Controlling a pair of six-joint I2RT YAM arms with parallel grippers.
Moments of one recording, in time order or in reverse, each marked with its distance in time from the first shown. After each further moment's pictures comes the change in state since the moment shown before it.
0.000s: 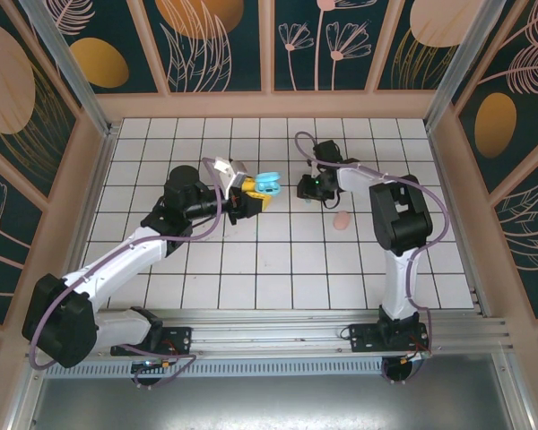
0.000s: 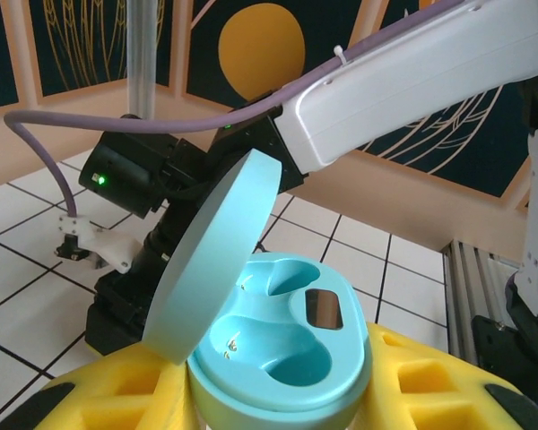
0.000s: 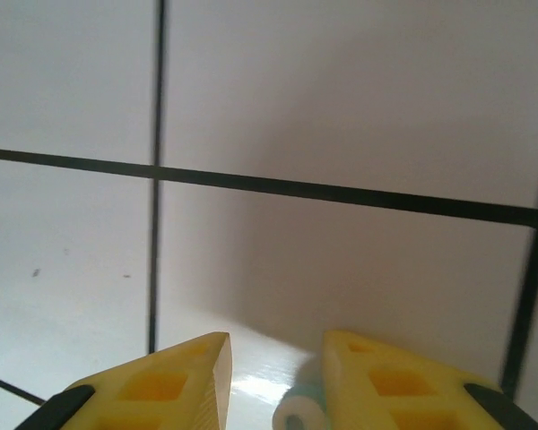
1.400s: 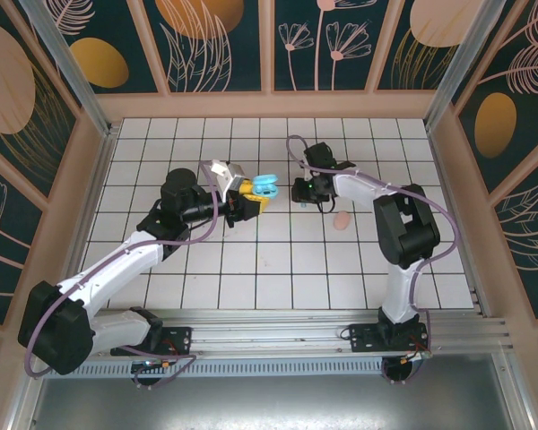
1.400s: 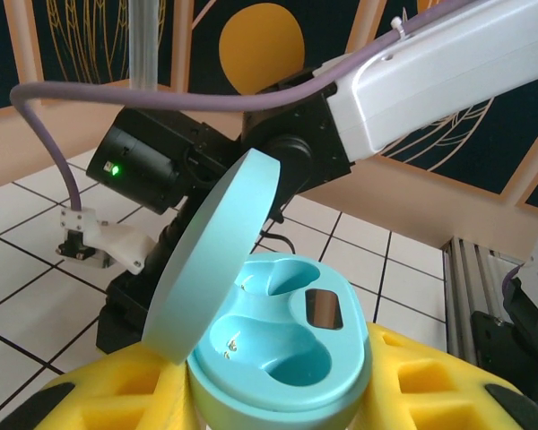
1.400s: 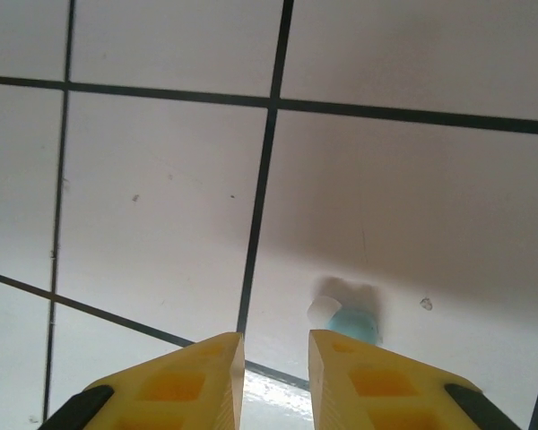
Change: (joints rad) left arm 0.000 -0.042 -0.021 -0.023 -0.006 0.008; right arm 0.074 -0.117 -0.076 -0.018 0.064 0.023
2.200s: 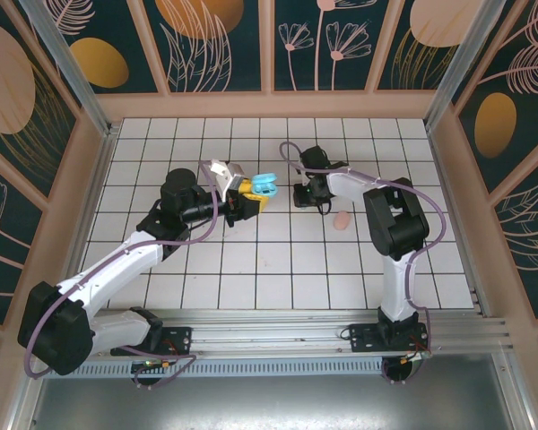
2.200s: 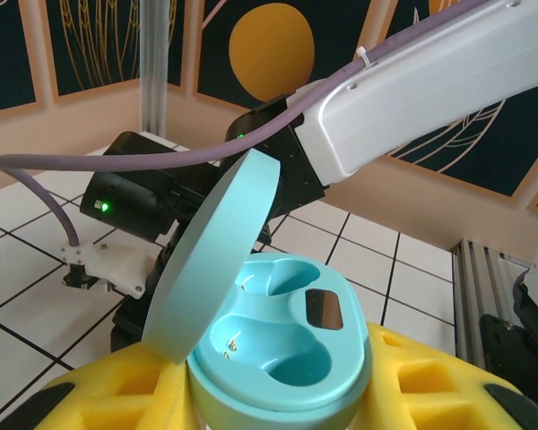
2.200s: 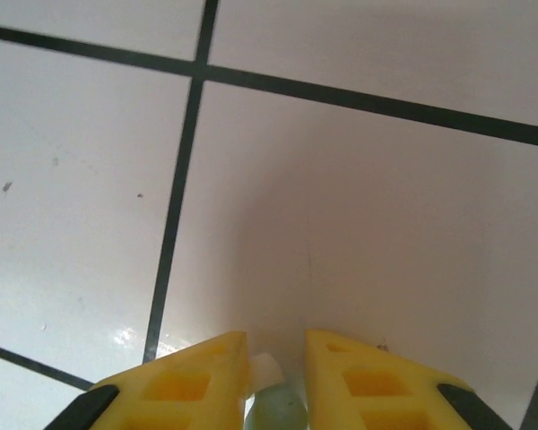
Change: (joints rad) left arm 0.000 -0.003 0.000 -0.006 -0.022 0.000; right arm 0.008 0.092 0.050 -0.043 0.070 -0.126
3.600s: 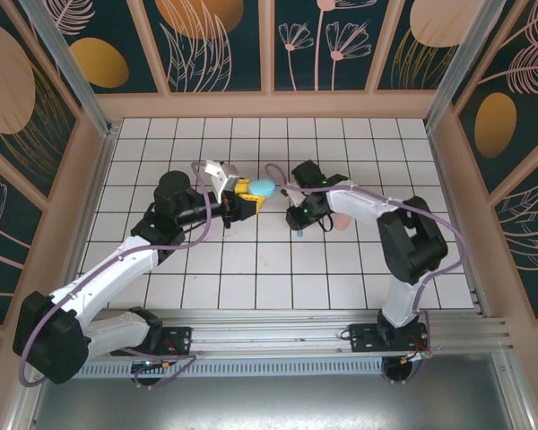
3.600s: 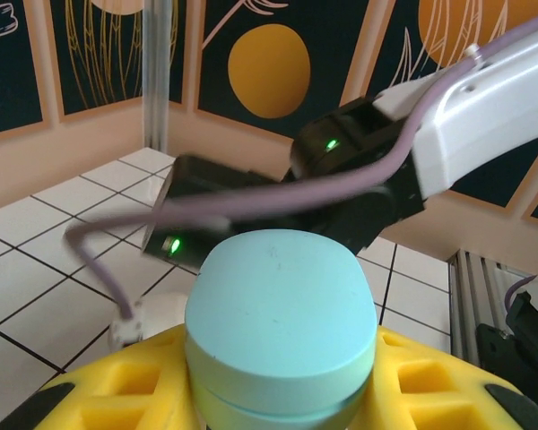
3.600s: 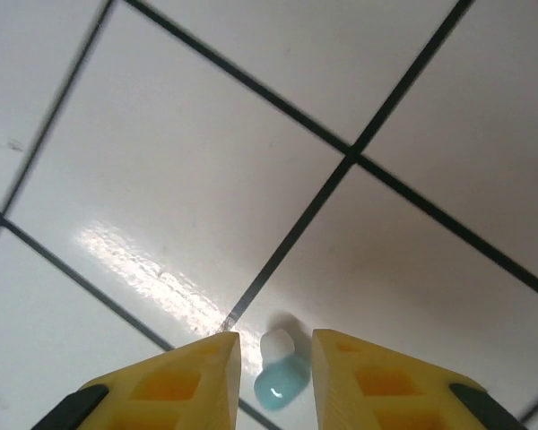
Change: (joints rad) left arm 0.003 -0.058 -0.015 0.000 -0.004 -0.012; right arm 0.113 -0.262 -0.186 -0.093 -0.053 -0.228
